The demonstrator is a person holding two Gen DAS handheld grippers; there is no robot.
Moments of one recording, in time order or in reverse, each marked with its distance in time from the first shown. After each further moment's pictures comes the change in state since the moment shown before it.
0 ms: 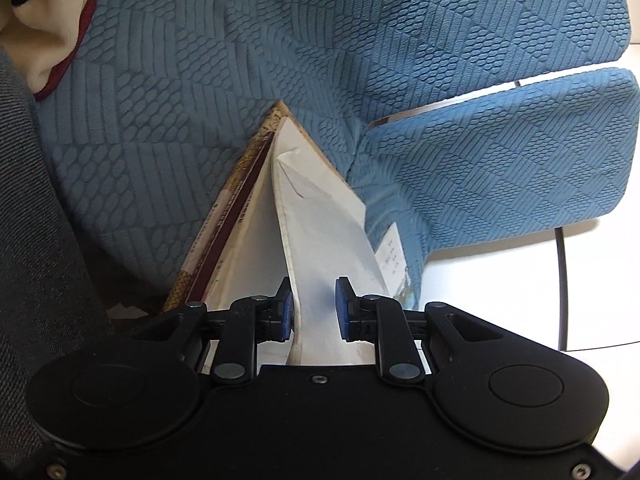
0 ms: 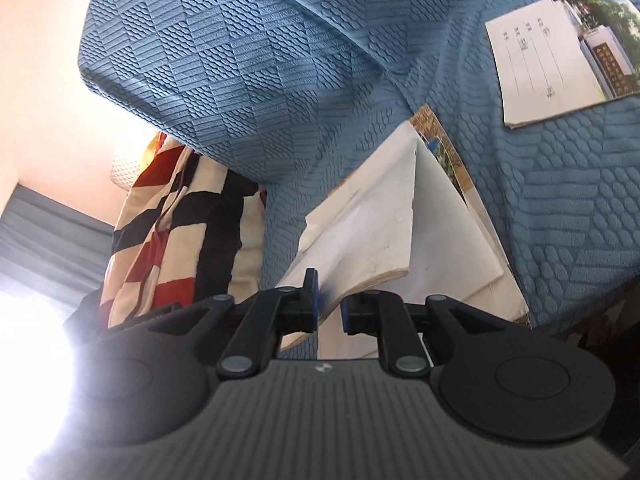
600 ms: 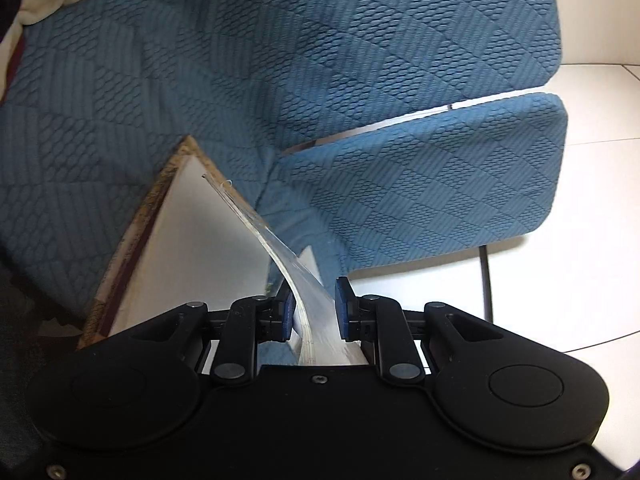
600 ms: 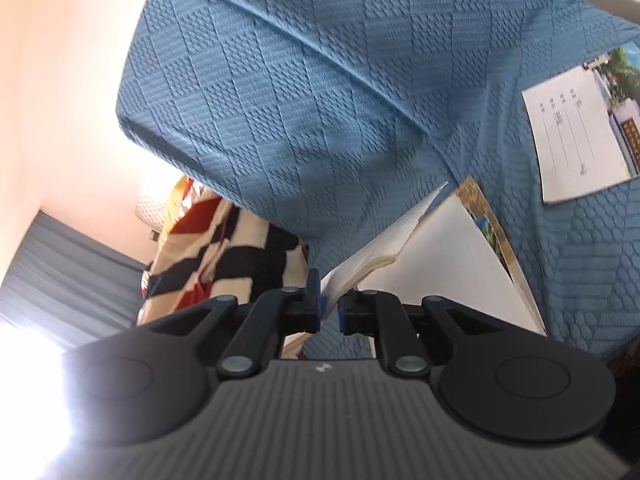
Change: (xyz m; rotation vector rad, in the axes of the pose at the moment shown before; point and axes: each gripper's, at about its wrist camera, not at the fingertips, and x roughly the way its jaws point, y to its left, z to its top) left arm -0.027 -0.038 0.018 0.010 -0.048 -0.207; right arm -0.025 0.035 0.035 -0.008 -0.122 0.065
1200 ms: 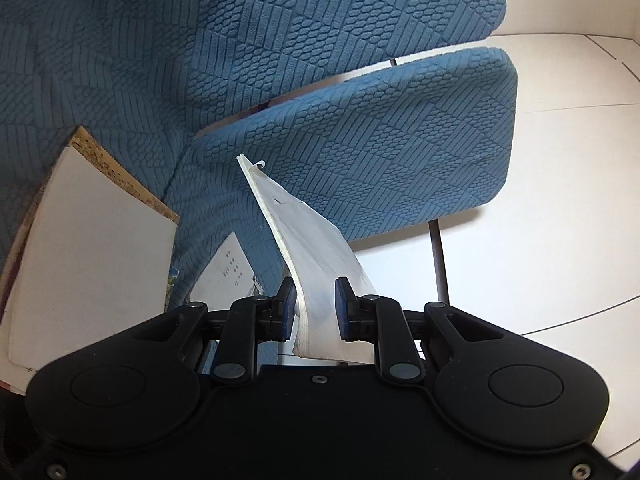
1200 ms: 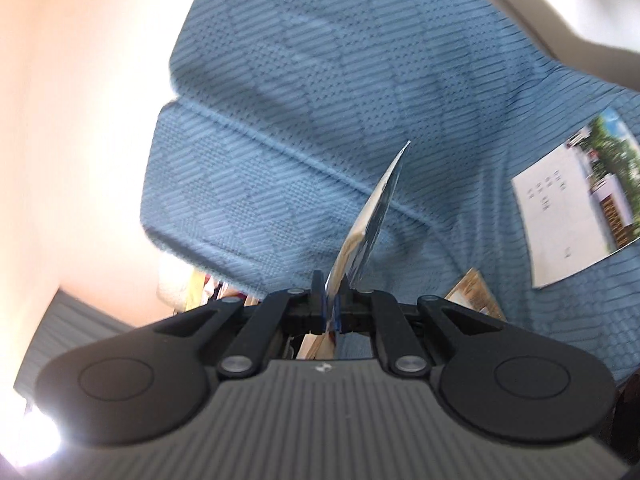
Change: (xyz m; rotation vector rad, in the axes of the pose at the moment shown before) left arm 0.039 -0.078 -0.009 0.066 0.049 -0.128; right arm -0.057 -0.002 0.064 0.104 -0.208 0.056
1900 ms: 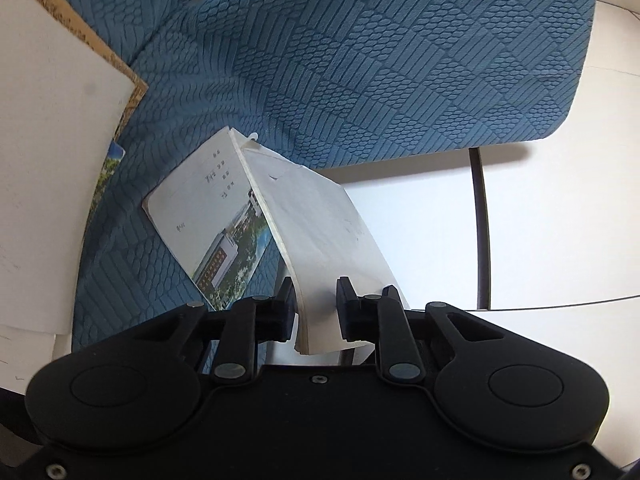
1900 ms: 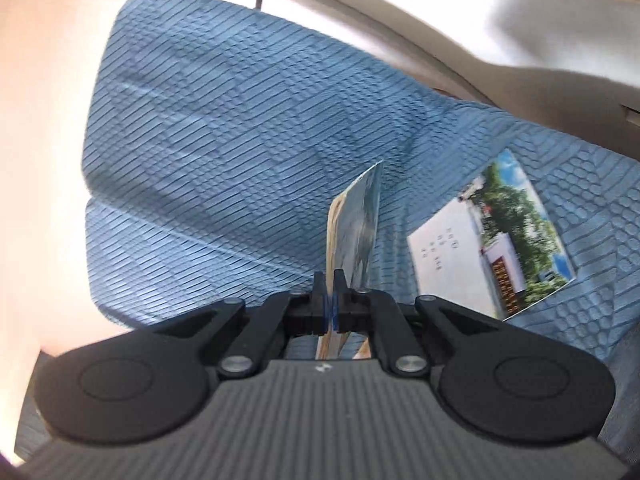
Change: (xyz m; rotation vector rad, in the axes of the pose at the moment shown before) left arm 0.145 0.009 -0.077 -0.076 0.177 0.025; right arm -0.037 -0.106 0.063 0.150 -0.095 -0.118
